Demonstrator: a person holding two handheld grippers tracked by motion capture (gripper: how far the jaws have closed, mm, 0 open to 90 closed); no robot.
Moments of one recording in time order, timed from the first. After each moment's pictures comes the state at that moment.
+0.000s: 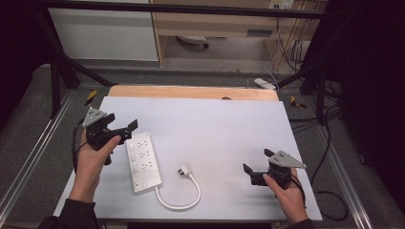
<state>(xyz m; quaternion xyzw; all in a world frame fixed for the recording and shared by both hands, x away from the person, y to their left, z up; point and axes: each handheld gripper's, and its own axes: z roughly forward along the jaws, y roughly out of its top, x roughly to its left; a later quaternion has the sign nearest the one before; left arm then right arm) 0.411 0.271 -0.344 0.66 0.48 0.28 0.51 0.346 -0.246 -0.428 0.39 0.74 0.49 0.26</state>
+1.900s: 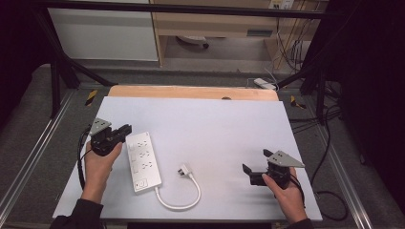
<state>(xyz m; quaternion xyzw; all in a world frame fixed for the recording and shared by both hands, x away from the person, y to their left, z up) 0.415 0.281 -0.390 0.68 0.49 0.26 0.48 0.347 -0.244 -0.430 0.40 0.74 0.48 0.25</state>
